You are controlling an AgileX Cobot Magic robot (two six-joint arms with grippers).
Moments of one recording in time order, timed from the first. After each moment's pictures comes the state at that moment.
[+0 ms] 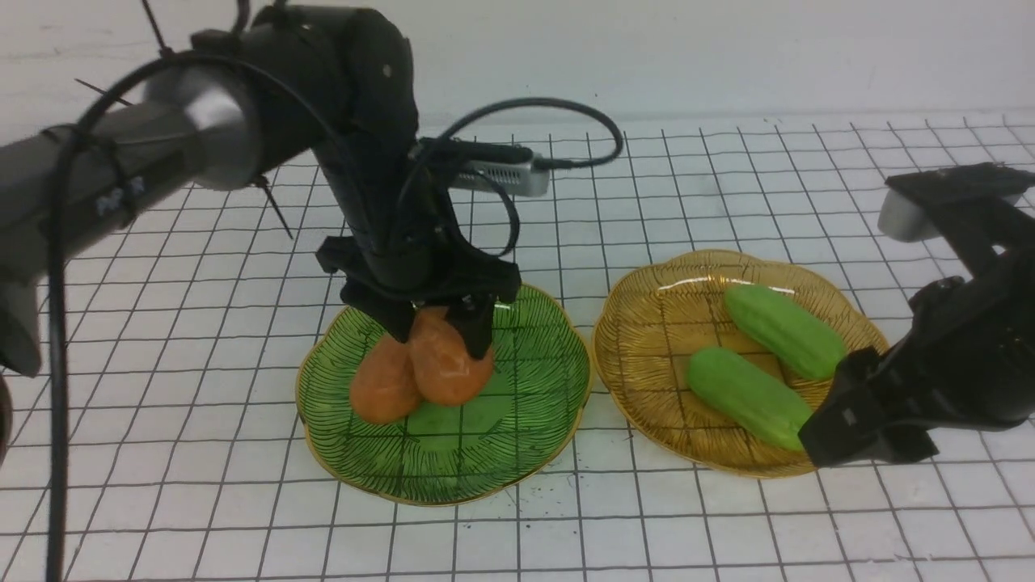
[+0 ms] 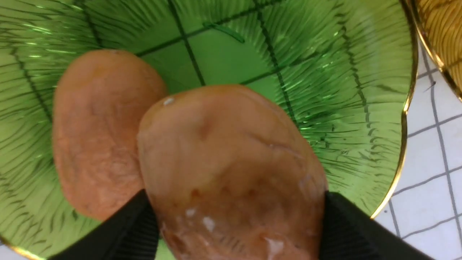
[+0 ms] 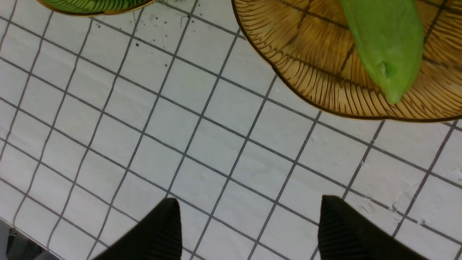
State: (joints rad) right arm 0.30 1.29 -1.07 0.32 1.18 -0.22; left arm -0.42 1.98 -1.71 -0.11 1.23 -0.06
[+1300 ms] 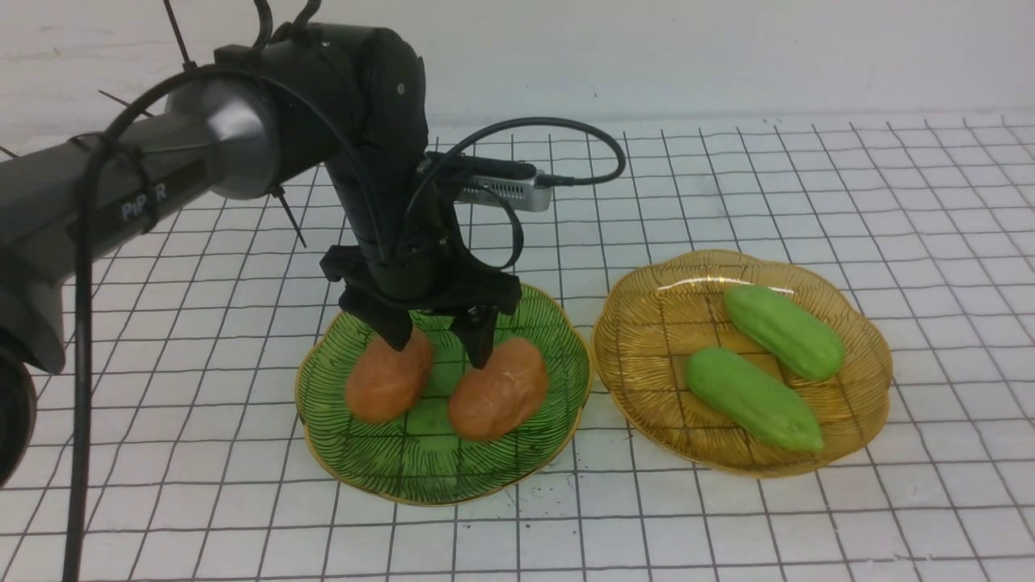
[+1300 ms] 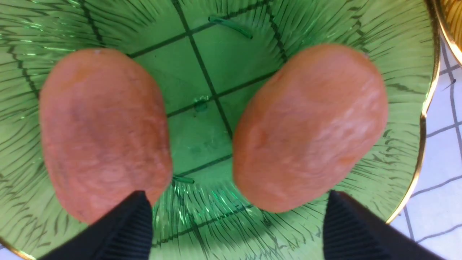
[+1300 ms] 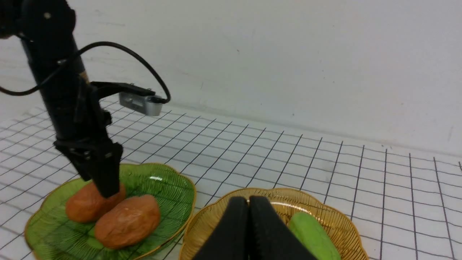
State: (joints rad) right arm 0.30 0.29 -0.43 0.22 0.38 -0.22; left arm -0.42 1.99 -1.71 -0.09 1.23 -0.06
